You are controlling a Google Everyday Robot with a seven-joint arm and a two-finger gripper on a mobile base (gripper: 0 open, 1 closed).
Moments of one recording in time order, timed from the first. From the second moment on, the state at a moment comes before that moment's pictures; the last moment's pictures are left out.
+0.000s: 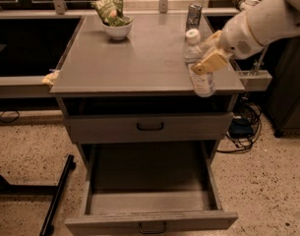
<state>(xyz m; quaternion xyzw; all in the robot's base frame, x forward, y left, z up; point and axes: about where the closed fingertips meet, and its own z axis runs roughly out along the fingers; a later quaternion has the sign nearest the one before) 0.621 -0.153 0.934 -0.56 0.74 0.11 0.36</state>
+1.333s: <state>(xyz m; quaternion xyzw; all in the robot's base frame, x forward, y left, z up) 0.688 -0.138 0.963 -0.52 0.73 0.13 0.41</state>
